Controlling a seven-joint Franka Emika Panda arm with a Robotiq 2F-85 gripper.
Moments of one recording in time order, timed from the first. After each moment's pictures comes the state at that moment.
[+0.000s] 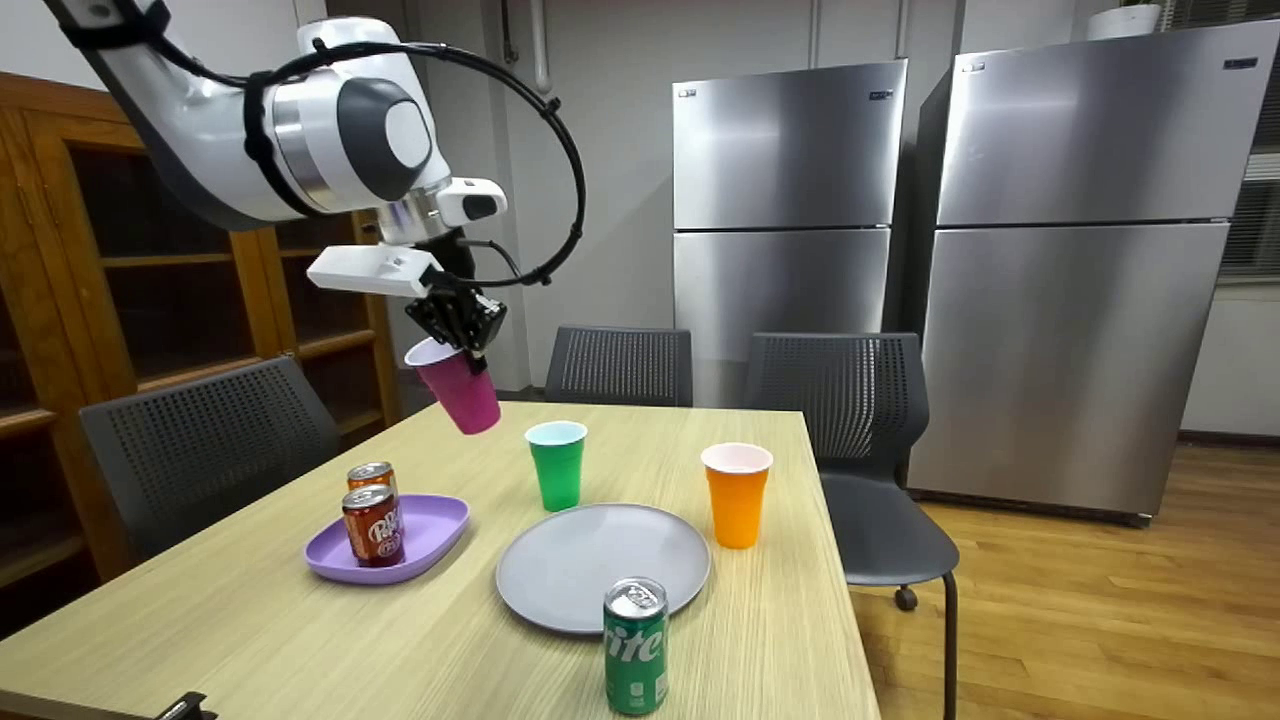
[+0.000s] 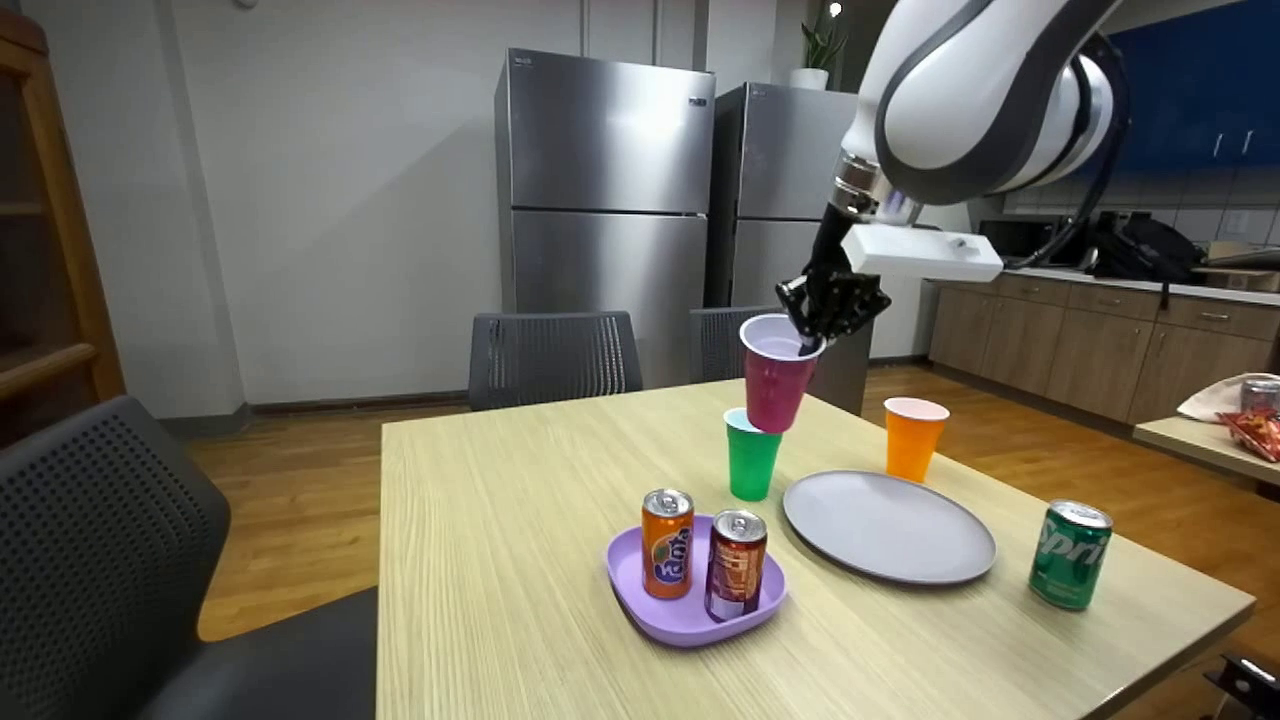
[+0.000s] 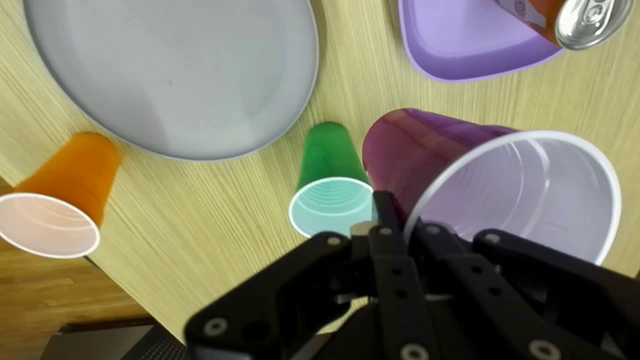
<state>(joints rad) 0.19 0.00 -0.15 -2.50 -0.20 2.88 0.34</state>
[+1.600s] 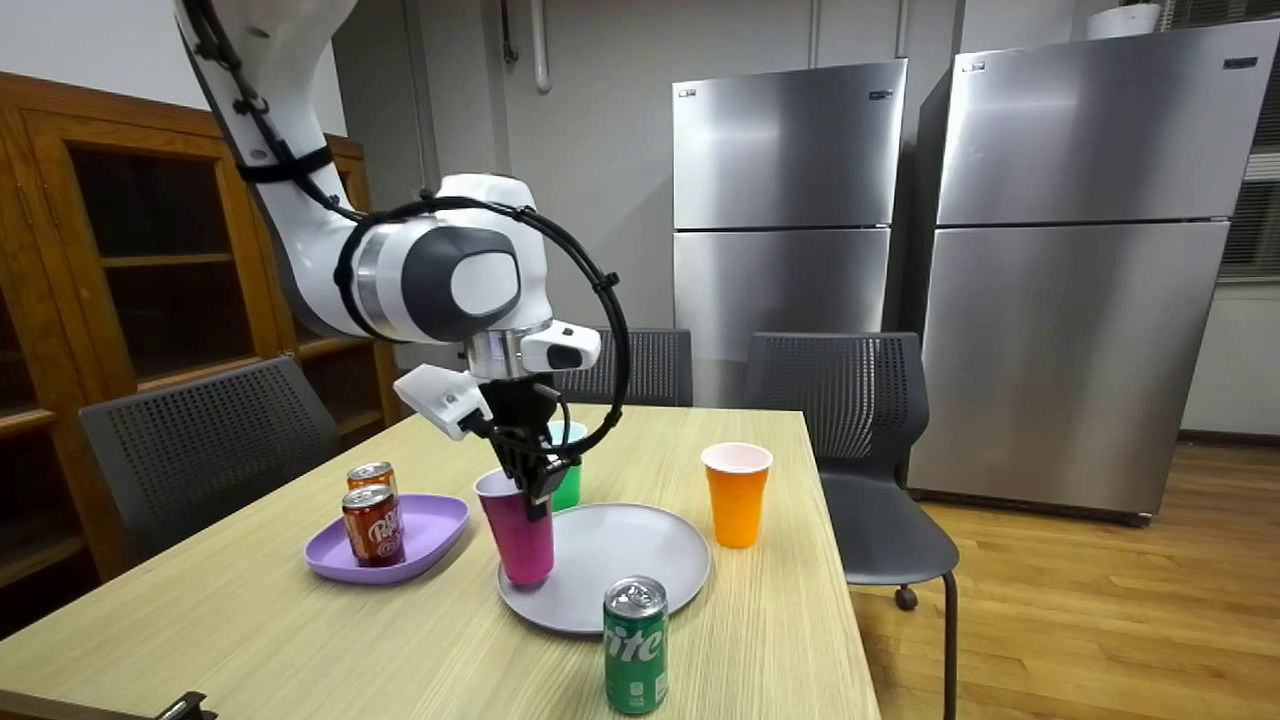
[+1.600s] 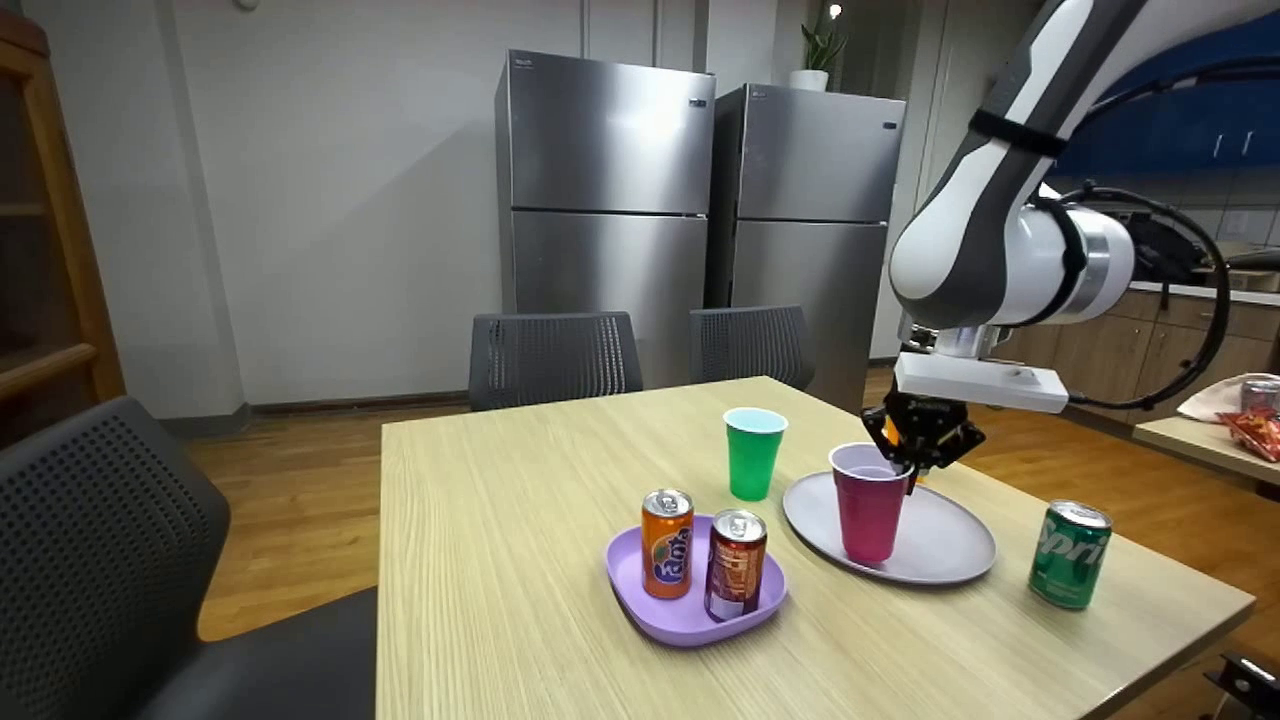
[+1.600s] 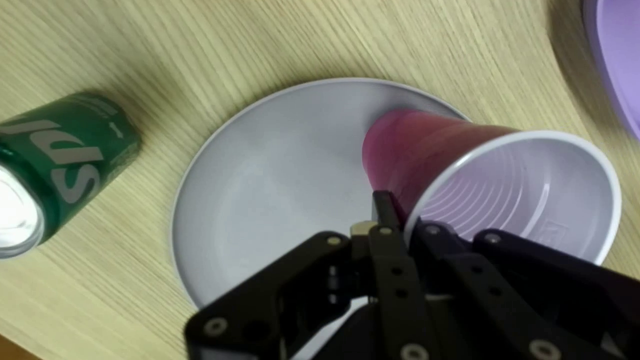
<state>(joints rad) 0.01 0.27 -0.14 -2.51 0.09 2.88 0.33</state>
